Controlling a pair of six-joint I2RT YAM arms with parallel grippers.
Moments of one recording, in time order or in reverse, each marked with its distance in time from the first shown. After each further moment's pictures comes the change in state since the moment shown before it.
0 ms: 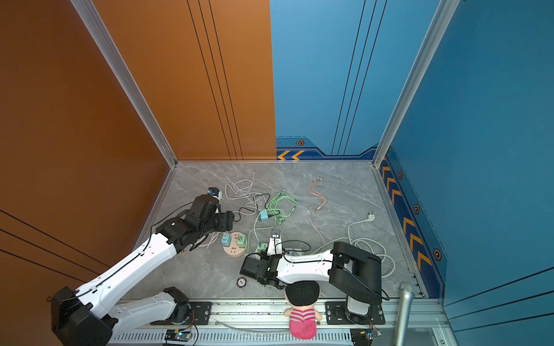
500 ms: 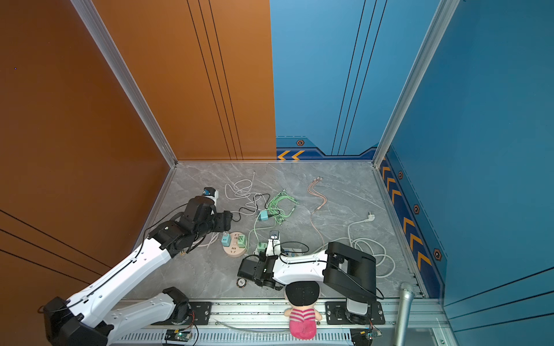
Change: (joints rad) left arm -0.003 -0.064 -0.006 -0.003 0.000 -0.010; right arm 0.006 0.027 0.019 -0.025 0.025 0.043
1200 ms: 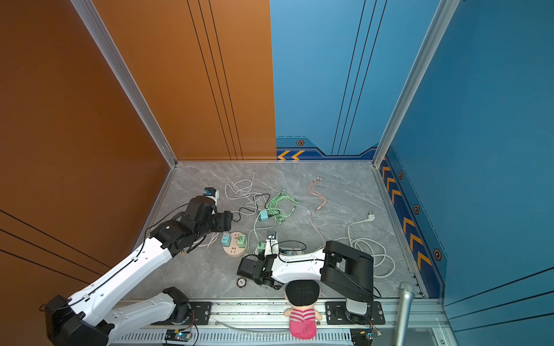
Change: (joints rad) left arm 0.000 0.007 0.000 0.000 0.000 0.000; right arm -0.008 0.013 0.015 -0.005 -0.077 -0.083
